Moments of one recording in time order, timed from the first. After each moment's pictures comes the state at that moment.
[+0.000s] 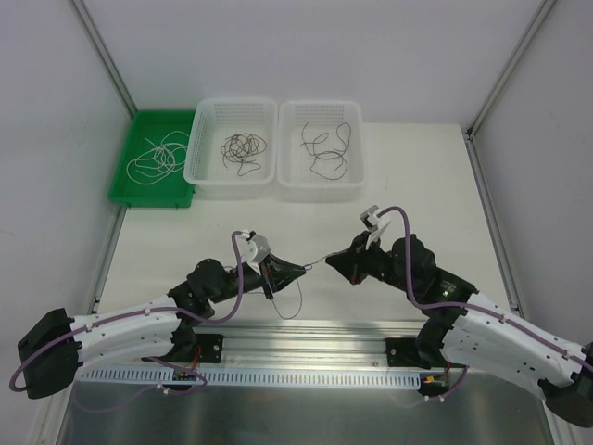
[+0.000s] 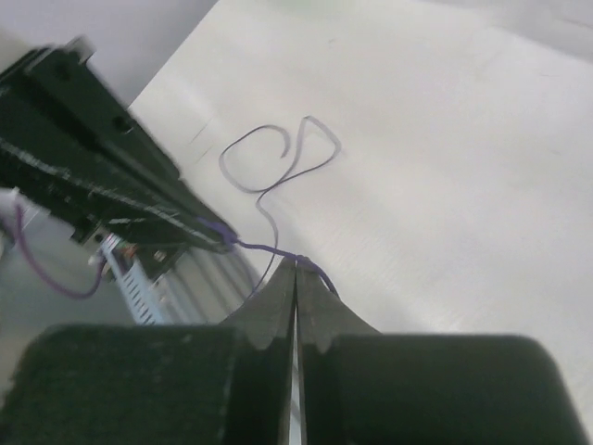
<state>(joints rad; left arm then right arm) -1.00 0.81 0.26 0.62 0.19 -0.28 0.97 0.73 0.59 -0.11 -0.12 0.44</state>
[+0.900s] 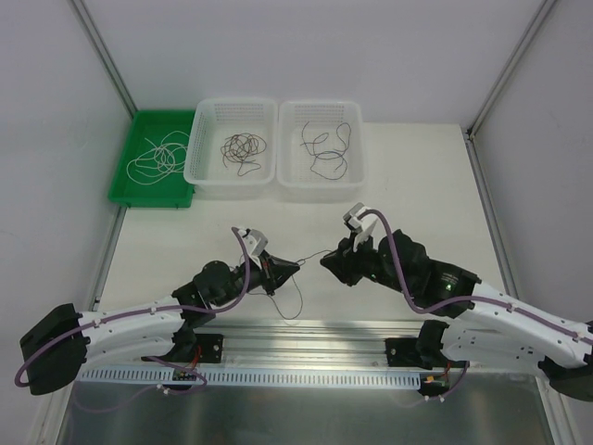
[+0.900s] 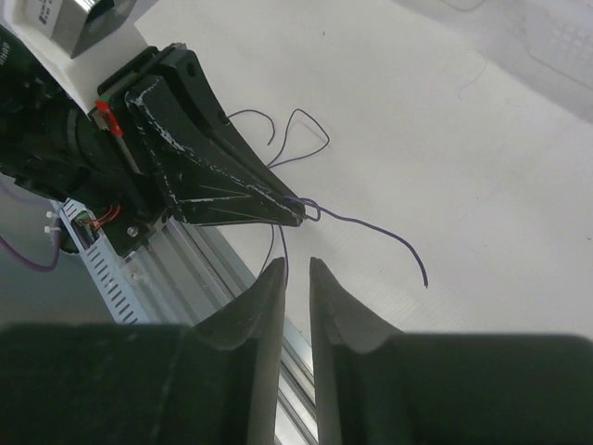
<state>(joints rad) -1.00 0.85 0.20 0.62 -0.01 -0.41 1.13 0.79 0.82 -0.37 0.14 0.33</state>
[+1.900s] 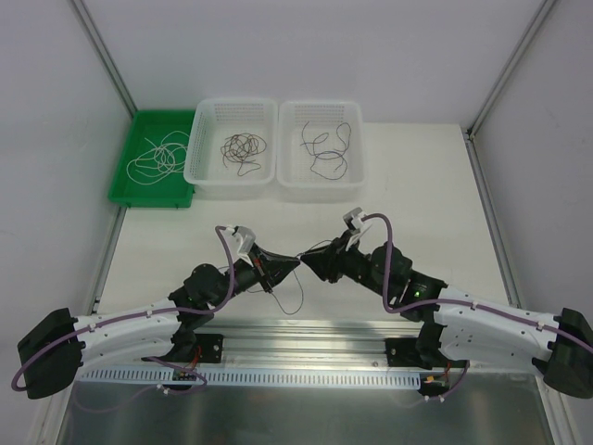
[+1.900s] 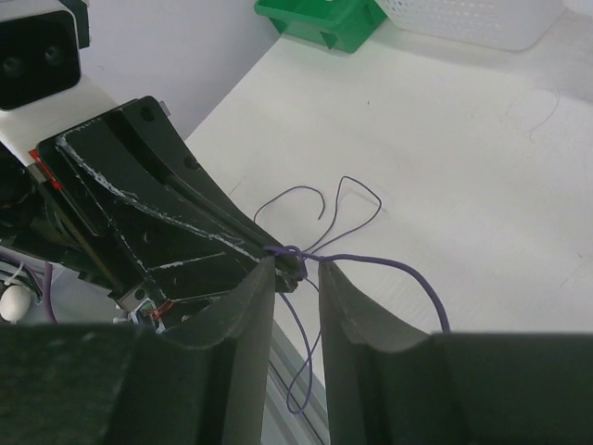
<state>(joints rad) -1.00 0.81 0.18 0.74 -0.01 -0.48 1.10 0.89 0.52 0.25 0.12 0.53</state>
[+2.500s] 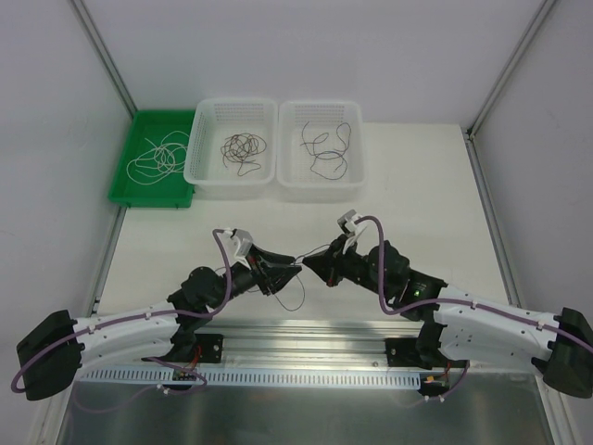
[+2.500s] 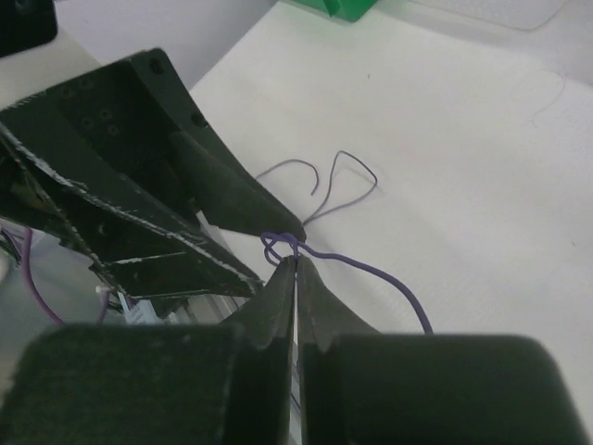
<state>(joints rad) -1.00 0.79 0.15 0.79 0.00 -0.48 1.10 0.90 0.52 0.22 0.07 0.49</state>
